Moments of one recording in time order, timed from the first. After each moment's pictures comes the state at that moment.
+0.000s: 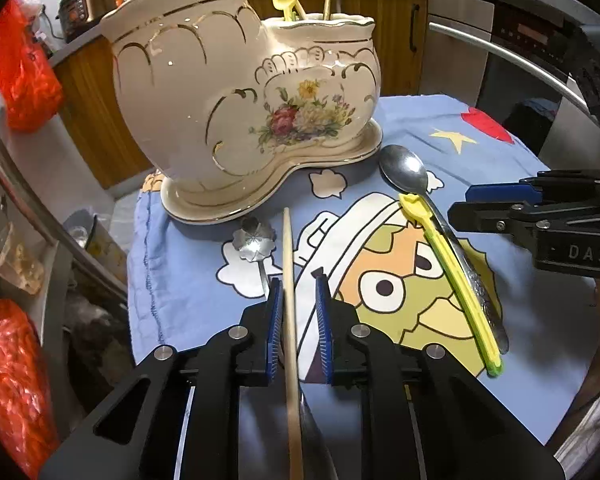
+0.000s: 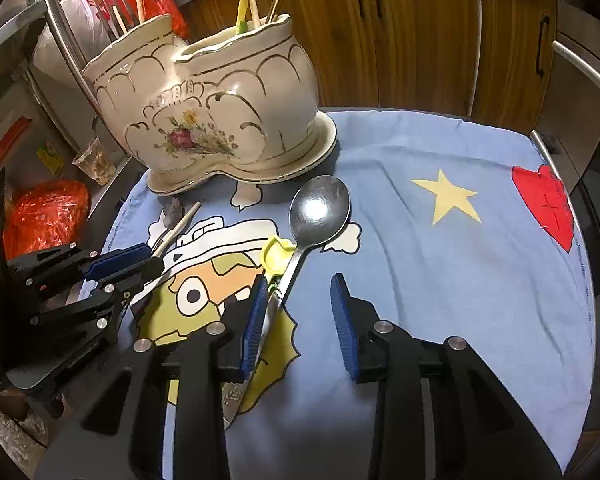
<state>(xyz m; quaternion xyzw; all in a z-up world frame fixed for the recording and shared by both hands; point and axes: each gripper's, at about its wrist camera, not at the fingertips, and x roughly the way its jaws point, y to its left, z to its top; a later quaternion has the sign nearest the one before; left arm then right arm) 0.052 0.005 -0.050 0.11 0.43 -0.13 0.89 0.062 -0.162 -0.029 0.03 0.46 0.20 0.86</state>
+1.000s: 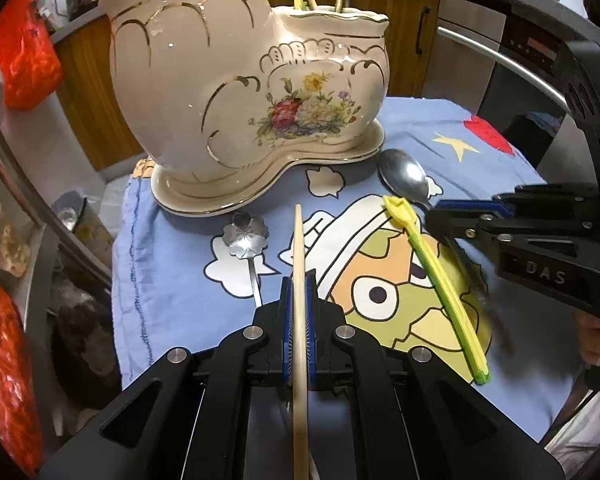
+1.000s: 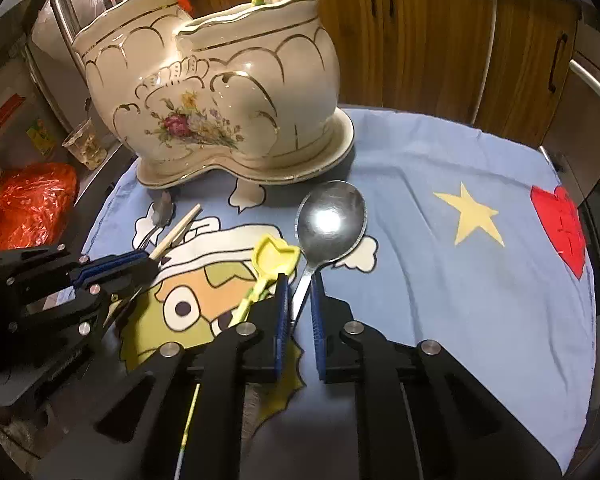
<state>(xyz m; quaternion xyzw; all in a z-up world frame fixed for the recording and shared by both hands) 0.056 0.010 -0.050 0.06 0.44 -0.13 0.88 0.073 -0.143 -0.039 0.00 0.47 0.21 0.86</state>
